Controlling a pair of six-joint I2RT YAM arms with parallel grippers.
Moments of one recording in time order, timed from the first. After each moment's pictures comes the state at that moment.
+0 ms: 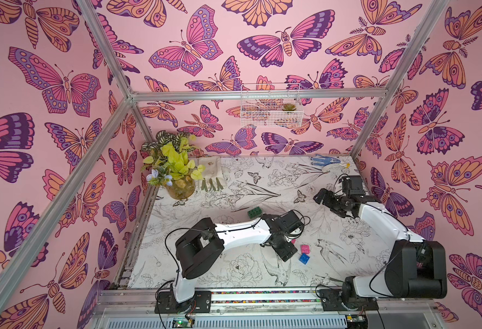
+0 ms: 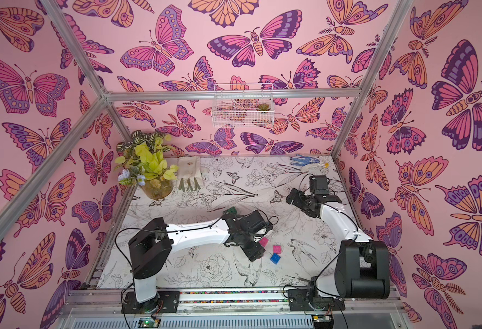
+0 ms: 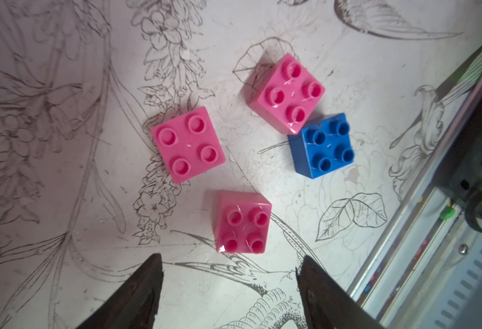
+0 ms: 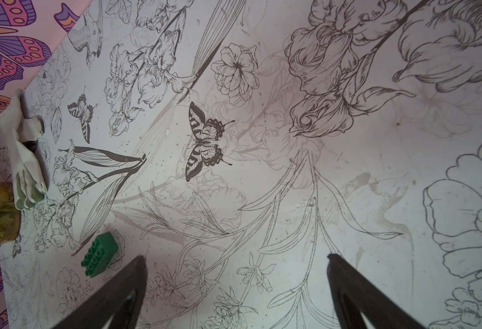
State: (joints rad) left arm -1.10 1.94 1.37 -0.66 0.16 -0.13; right arm -0.02 1.41 0.93 -0.49 -0.23 0.50
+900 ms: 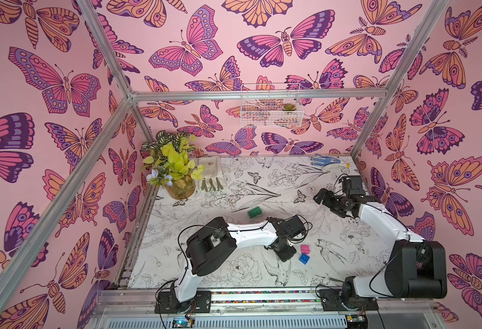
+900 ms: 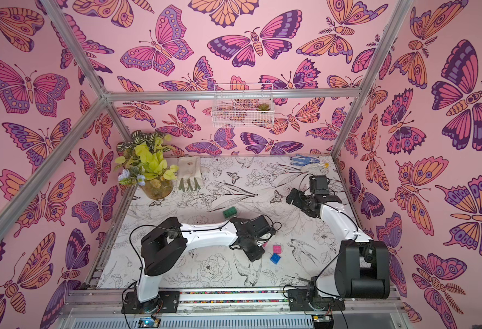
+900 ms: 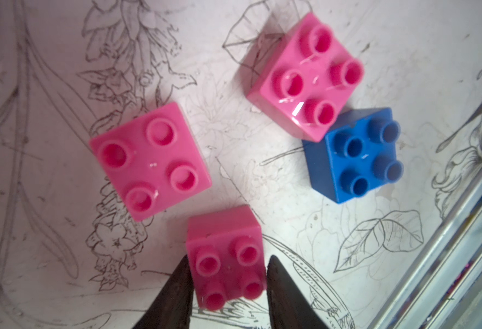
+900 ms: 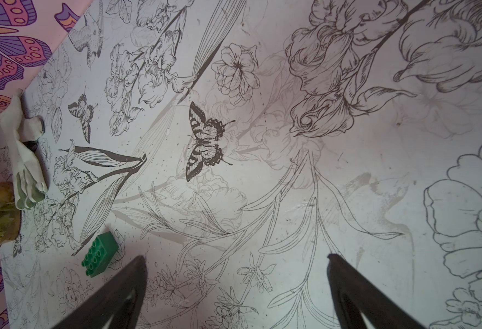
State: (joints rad) left arm -1.12 2.02 1.39 -0.65 0.15 -0.13; right arm -0.02 1.41 0.93 -0.49 -0.23 0.50
